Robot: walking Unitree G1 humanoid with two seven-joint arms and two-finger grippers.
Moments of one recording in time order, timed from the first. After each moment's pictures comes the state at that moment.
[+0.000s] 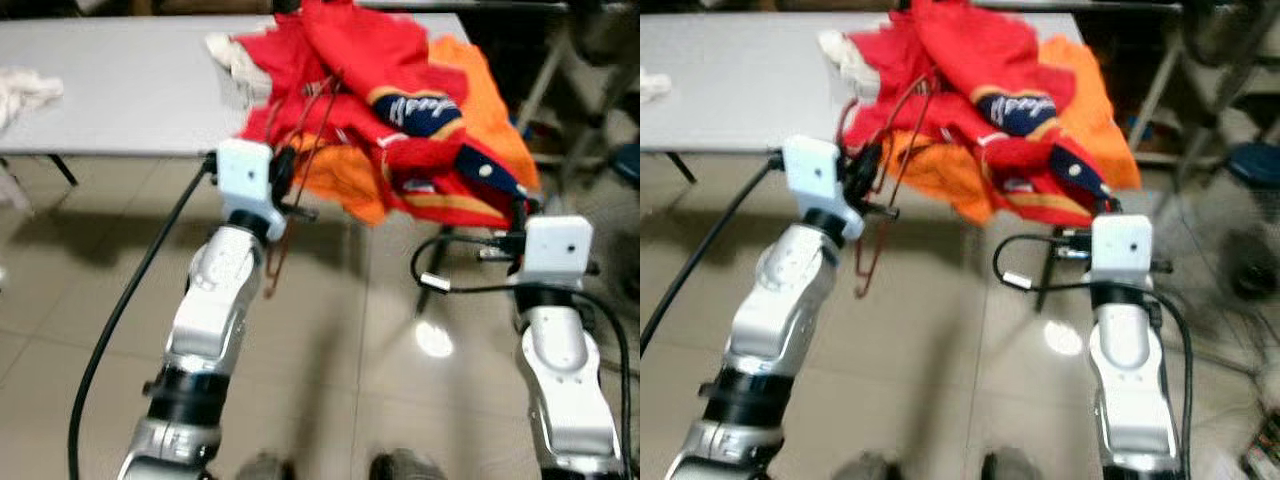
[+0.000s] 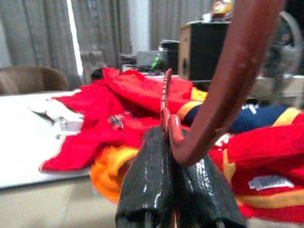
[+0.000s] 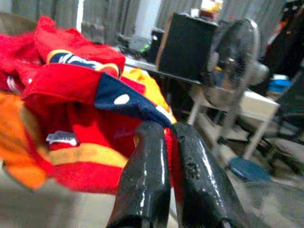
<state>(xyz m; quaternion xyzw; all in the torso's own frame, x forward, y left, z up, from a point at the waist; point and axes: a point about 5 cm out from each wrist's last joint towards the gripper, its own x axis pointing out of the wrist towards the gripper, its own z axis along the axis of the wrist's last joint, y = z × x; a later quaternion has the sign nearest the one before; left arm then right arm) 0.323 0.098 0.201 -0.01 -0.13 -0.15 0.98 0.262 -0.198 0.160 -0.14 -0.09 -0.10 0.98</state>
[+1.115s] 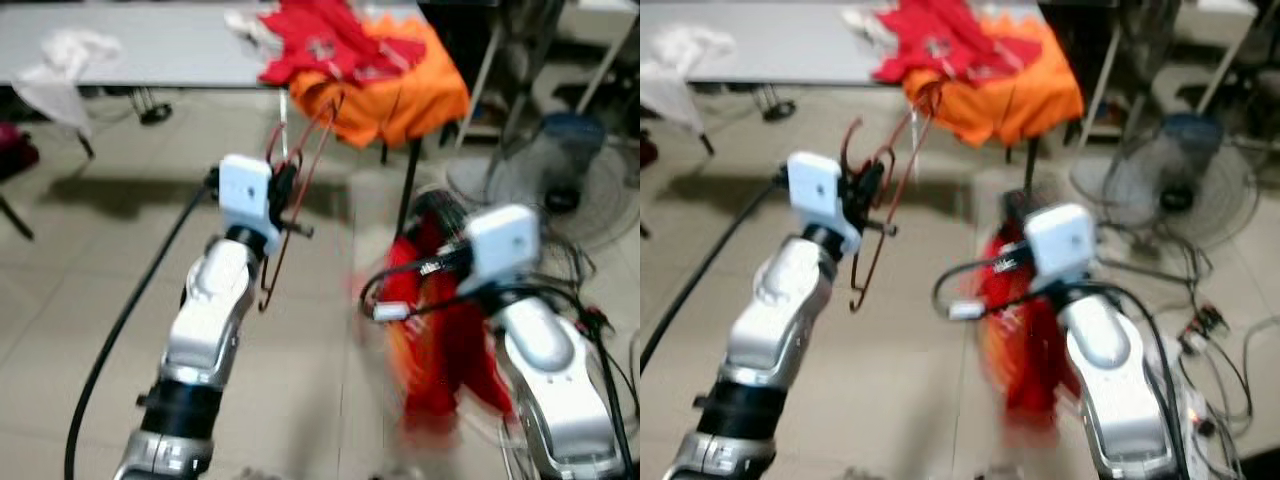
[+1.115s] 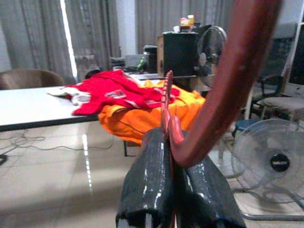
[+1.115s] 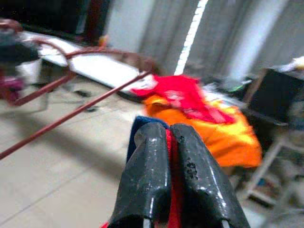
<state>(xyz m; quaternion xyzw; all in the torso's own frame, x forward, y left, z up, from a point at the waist) 0.319 0.109 0.186 0.01 -0.11 -0.15 0.98 0.258 -0.143 0.181 -0.14 -0.10 0.17 0.97</state>
